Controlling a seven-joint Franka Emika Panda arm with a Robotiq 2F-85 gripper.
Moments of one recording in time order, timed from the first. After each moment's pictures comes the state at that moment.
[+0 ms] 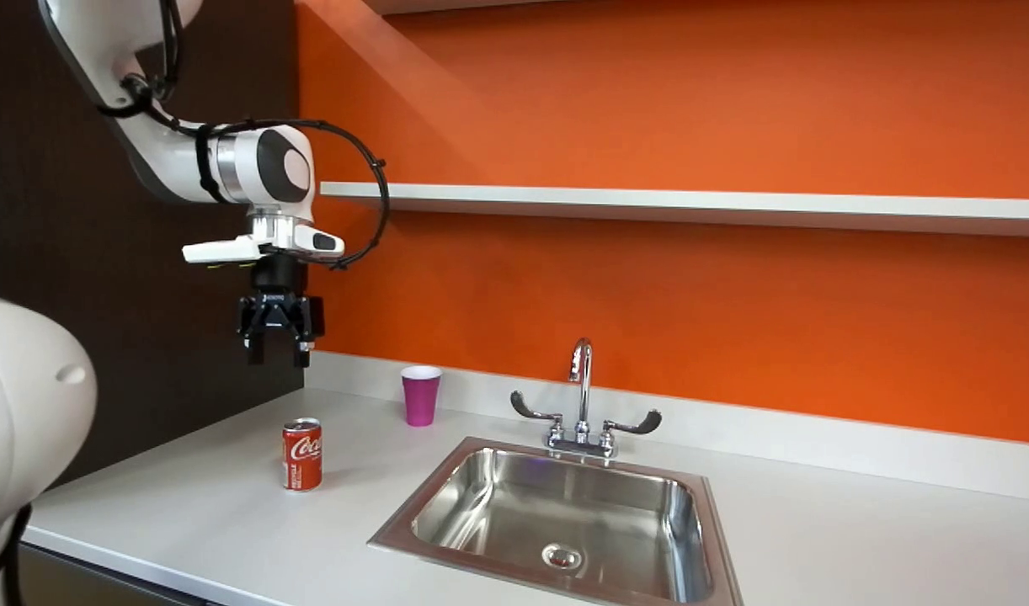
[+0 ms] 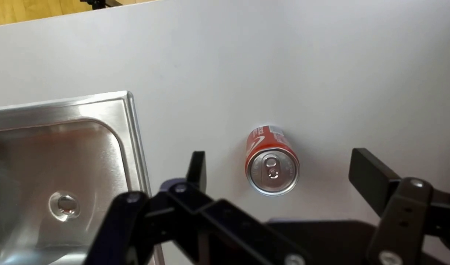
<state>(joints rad) 0.11 -0.08 0.24 -2.29 -0.02 2.05 0.41</state>
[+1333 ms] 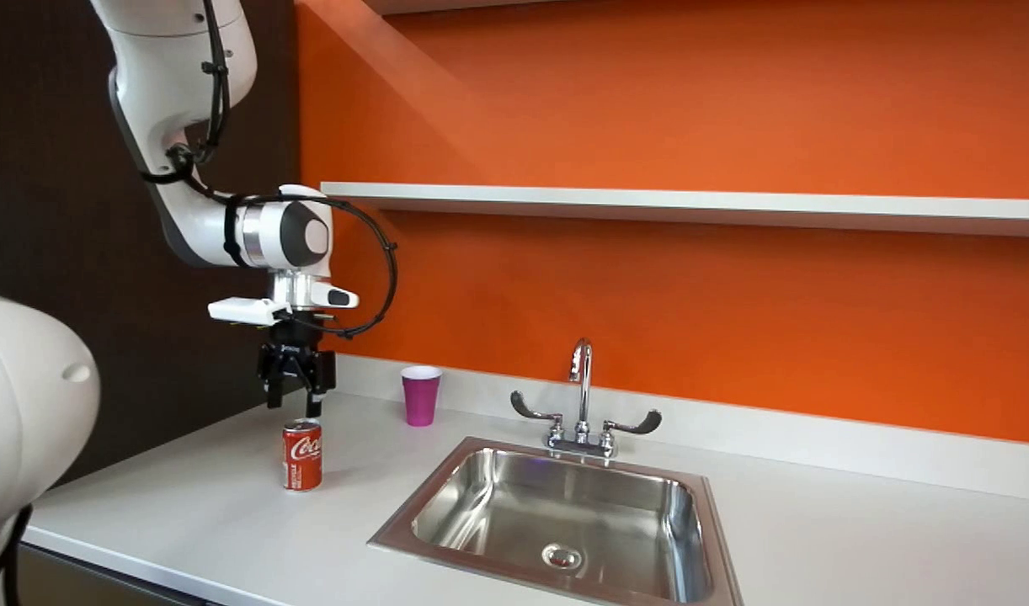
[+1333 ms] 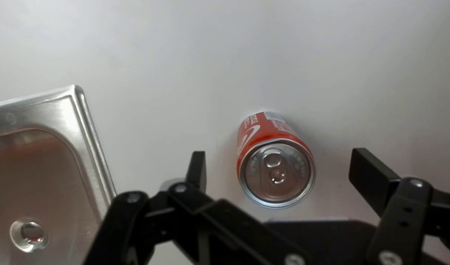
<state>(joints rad) 0.13 0.11 0.18 -2.30 -0.02 2.28 0.47</state>
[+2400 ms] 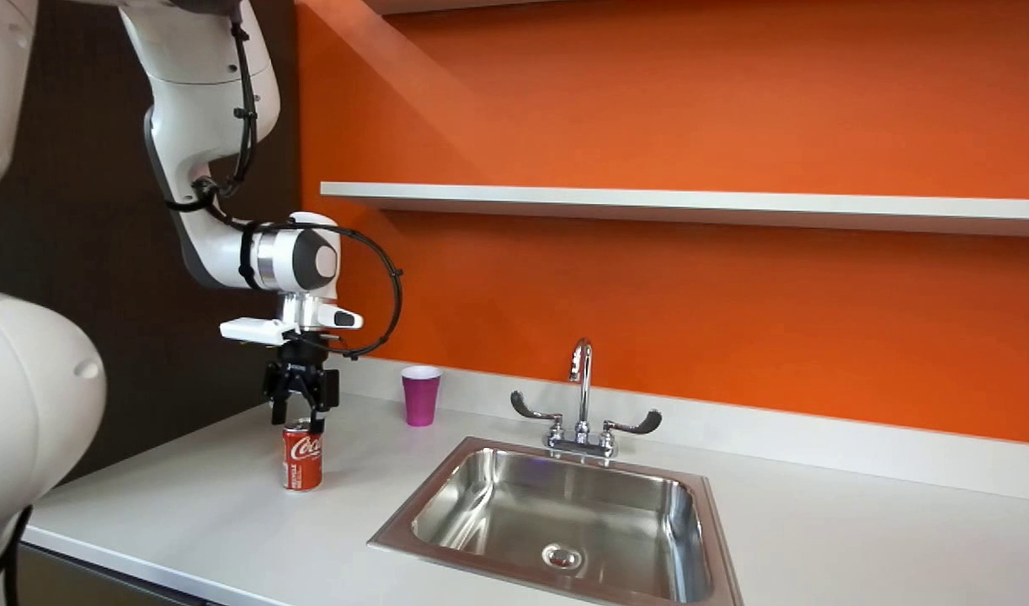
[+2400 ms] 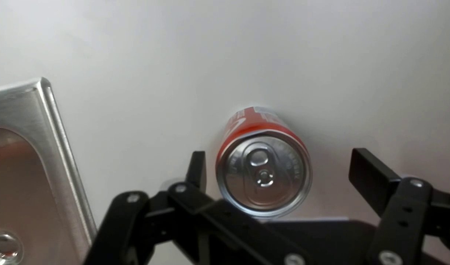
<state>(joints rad) 0.17 0.25 0.14 -2.21 -0.02 2.29 0.47</state>
